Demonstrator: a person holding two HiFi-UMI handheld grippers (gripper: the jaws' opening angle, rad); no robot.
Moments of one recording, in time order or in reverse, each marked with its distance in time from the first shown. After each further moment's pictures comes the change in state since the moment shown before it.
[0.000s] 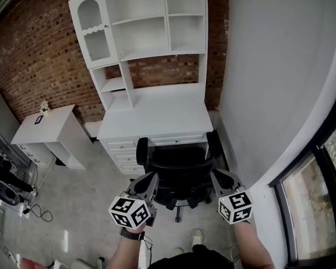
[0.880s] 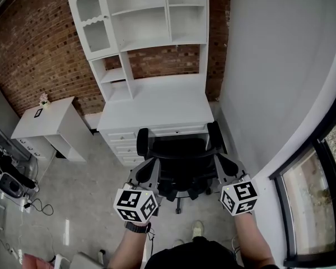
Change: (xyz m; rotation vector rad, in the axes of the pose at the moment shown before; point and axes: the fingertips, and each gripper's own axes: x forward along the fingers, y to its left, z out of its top) left arm 0.002 -0.012 0.027 0.100 -0.052 0.105; right arm -0.006 -0.003 0.041 0.006 -0.097 -0.038
